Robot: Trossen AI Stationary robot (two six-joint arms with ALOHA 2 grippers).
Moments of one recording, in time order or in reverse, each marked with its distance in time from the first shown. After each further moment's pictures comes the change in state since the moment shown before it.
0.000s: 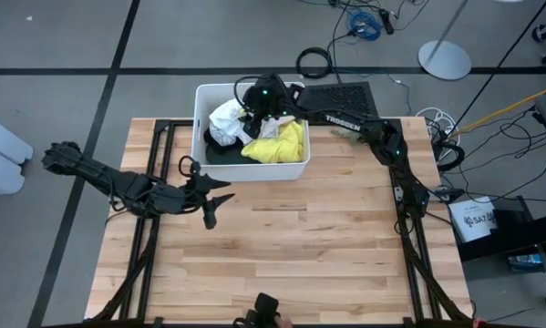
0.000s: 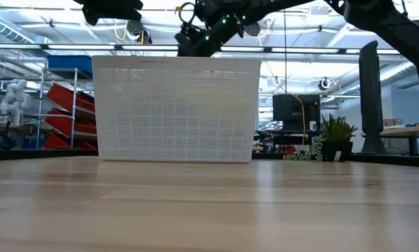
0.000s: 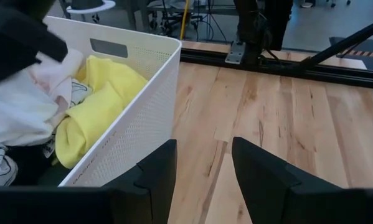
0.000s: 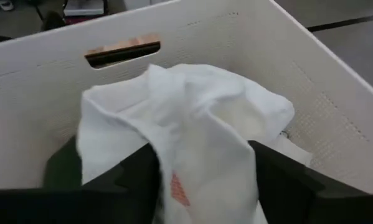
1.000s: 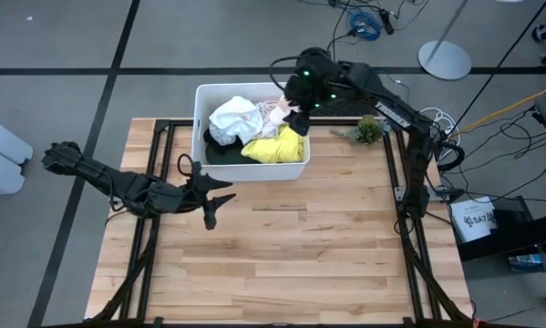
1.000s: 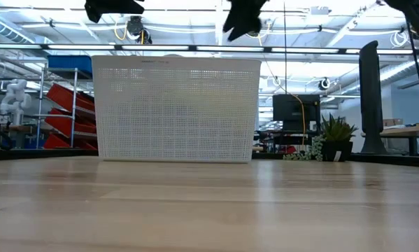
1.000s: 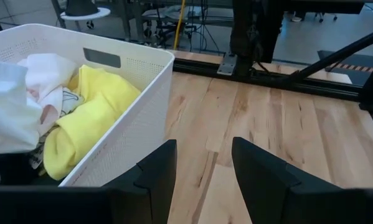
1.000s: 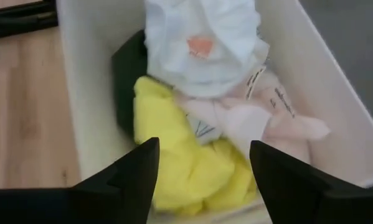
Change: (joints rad) left arm 0.000 0.000 0.000 0.058 0.017 0.008; right arm -0.019 -0.259 0.172 -0.713 -0.035 -0.068
